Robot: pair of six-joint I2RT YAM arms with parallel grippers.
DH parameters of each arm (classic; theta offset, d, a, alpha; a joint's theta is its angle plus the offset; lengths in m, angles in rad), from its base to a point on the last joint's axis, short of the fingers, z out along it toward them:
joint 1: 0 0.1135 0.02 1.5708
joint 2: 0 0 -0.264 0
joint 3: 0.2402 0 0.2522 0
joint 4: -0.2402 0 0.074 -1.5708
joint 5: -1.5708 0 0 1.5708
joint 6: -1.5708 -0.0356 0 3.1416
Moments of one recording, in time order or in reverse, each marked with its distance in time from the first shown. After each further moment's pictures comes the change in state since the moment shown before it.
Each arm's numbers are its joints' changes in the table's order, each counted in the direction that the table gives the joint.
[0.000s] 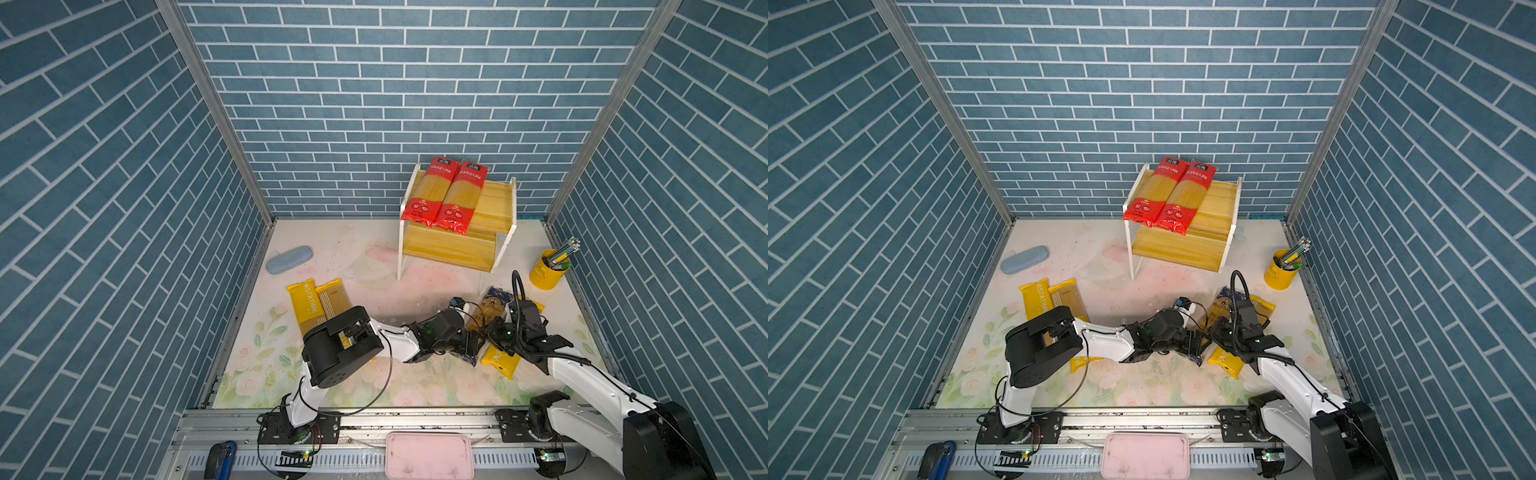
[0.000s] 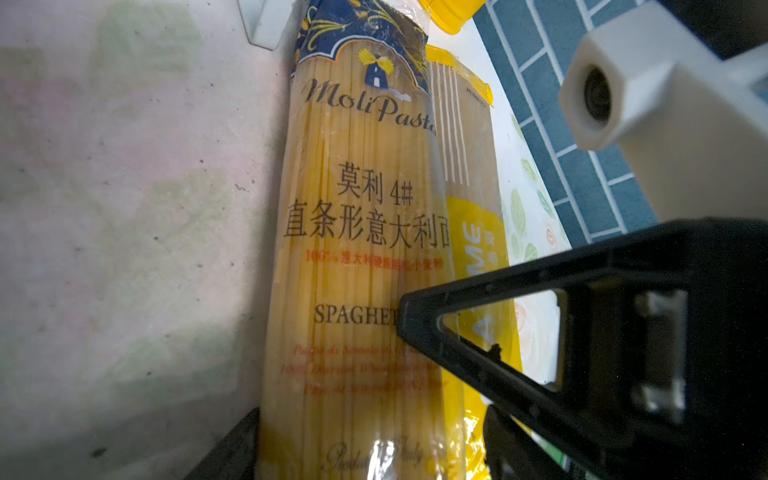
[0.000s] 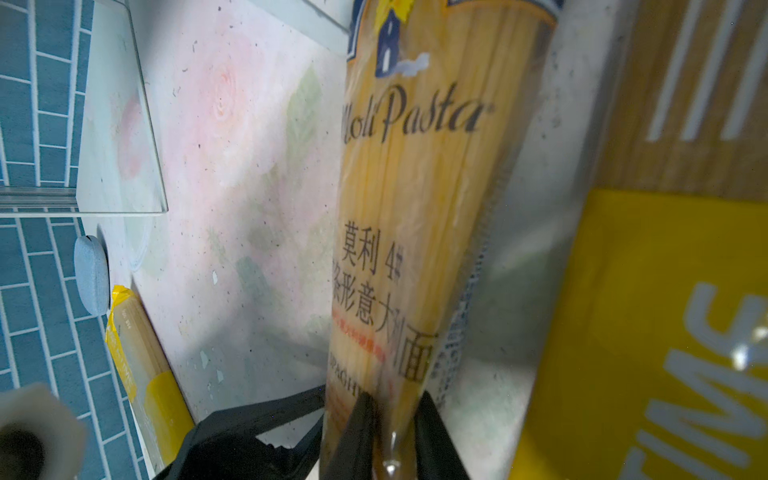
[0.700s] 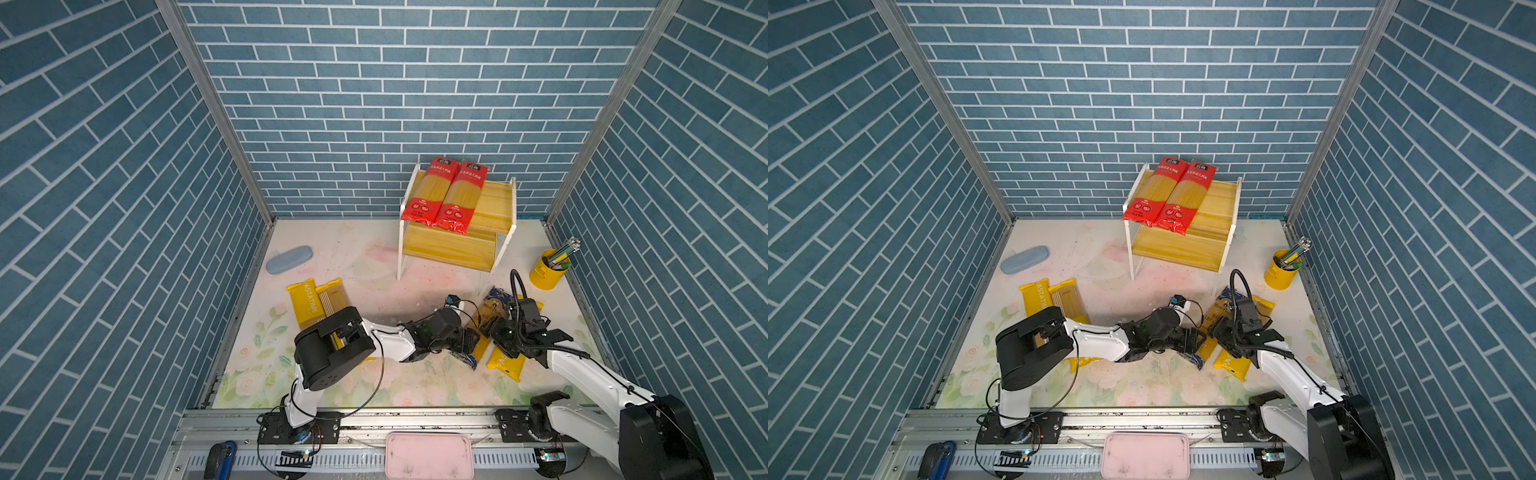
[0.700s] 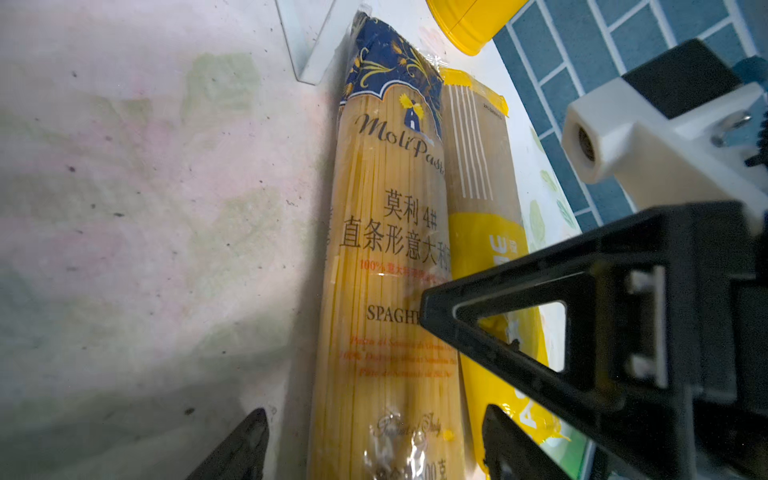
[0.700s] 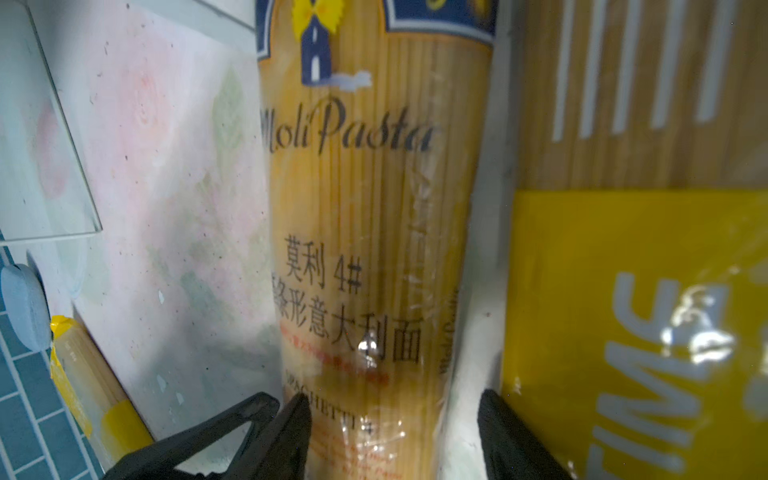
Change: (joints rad) left arm 0.011 0.058 -0.024 -0.061 0.064 -0.026; right arm -0.050 -0.050 0.051 -0.122 -0.046 0.018
